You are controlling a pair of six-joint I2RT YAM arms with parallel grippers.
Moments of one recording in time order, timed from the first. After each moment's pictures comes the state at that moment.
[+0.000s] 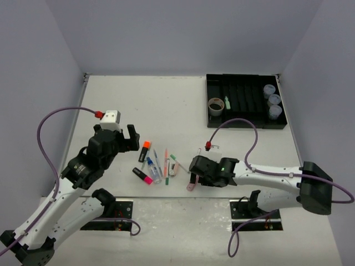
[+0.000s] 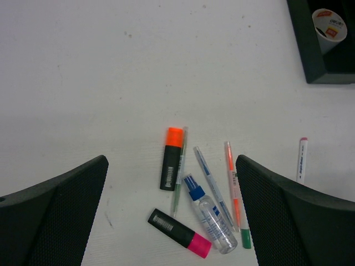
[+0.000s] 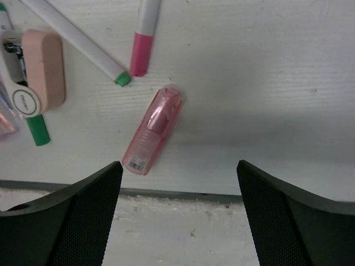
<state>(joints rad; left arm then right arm) -0.60 0.66 0.81 -0.61 -0.39 -0.38 1.17 1.24 0.73 -0.72 0.35 1.25</state>
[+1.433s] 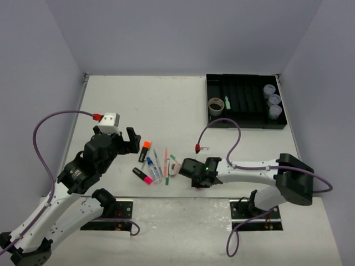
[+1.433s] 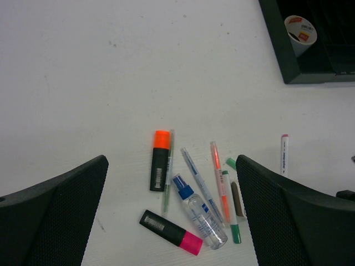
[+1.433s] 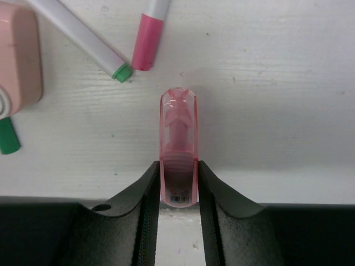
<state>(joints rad) -0.65 0.61 0.81 -0.61 -0.39 -0.38 1.22 1.48 0.83 -0.74 0.35 1.25</state>
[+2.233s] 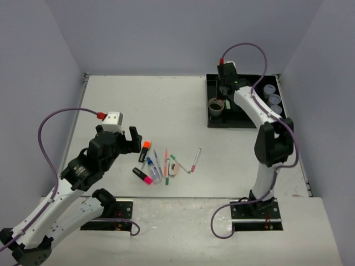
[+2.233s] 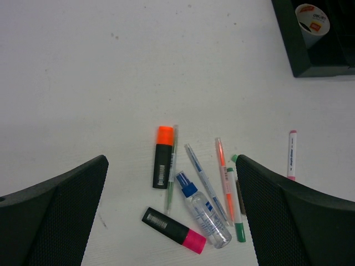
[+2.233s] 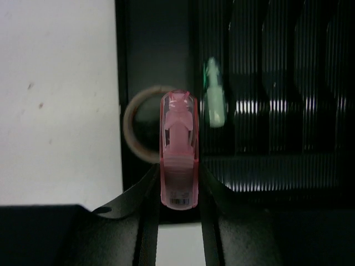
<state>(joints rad) -0.65 0.65 0.81 -0.61 -0.39 -0.38 0.32 1.88 1.66 -0.61 0.30 0.23</state>
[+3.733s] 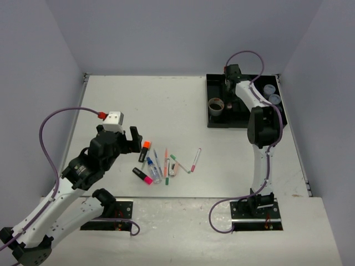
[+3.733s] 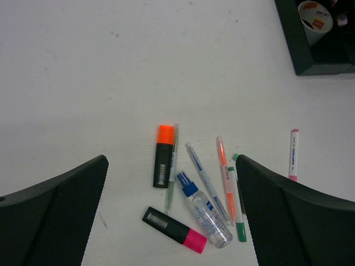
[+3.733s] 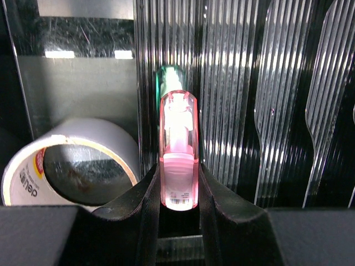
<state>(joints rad) -0.65 0.66 0.81 -0.61 -0.40 -0.38 0.15 2.30 1.98 -0.73 0.19 0.09</state>
